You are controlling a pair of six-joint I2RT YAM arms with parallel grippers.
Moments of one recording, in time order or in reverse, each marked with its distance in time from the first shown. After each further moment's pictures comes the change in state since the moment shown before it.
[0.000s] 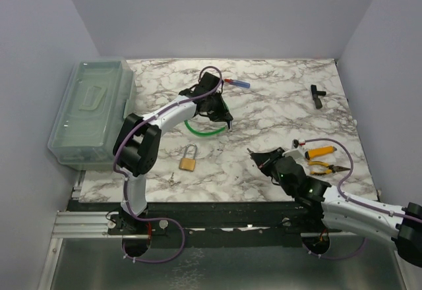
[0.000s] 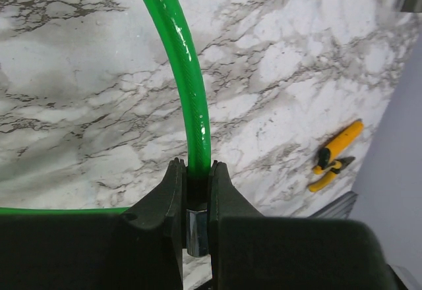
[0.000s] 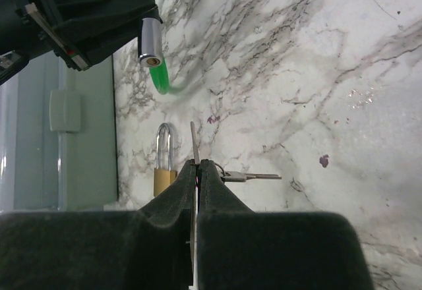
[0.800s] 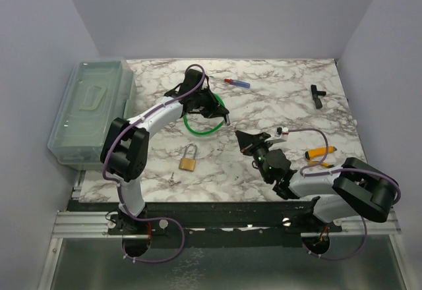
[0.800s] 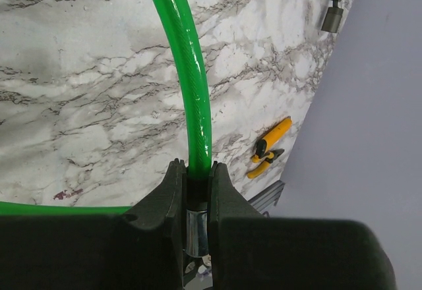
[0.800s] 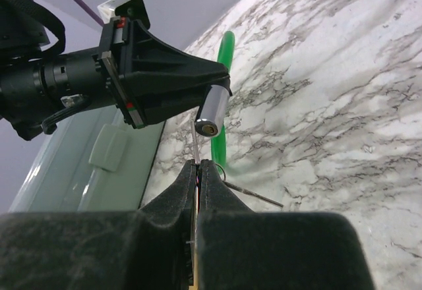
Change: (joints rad) left arm 0.085 -0.110 -0.118 0.114 0.140 -0.170; right arm 0.000 0.601 0.056 0.969 0.068 -0.393
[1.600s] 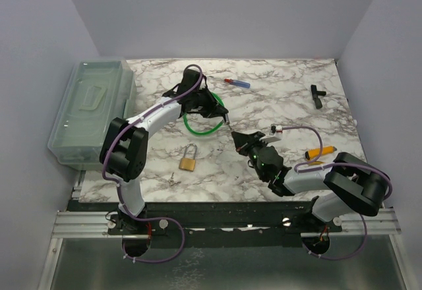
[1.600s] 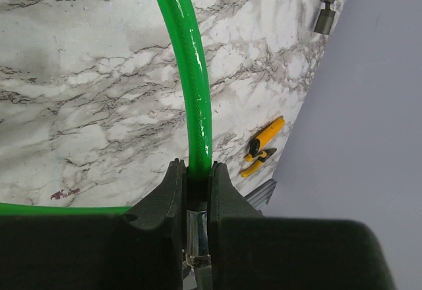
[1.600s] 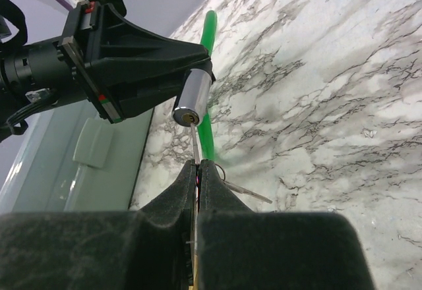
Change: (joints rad) left arm 0.019 -0.004 -0.021 0.025 0.027 -0.023; right arm 0.000 0.093 0.064 -0.048 -0.003 0.045
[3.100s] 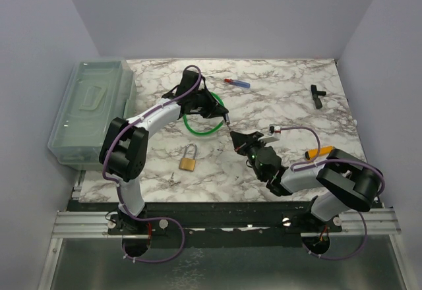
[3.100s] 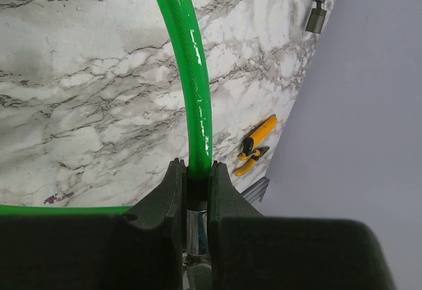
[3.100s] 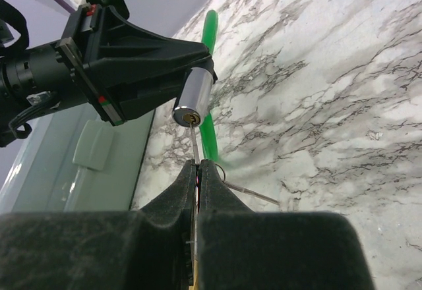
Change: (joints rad) left arm 0.007 -0.002 -0.031 0.052 0.026 -0.021; right arm -0.004 0.054 0.007 0.067 0.005 -0.003
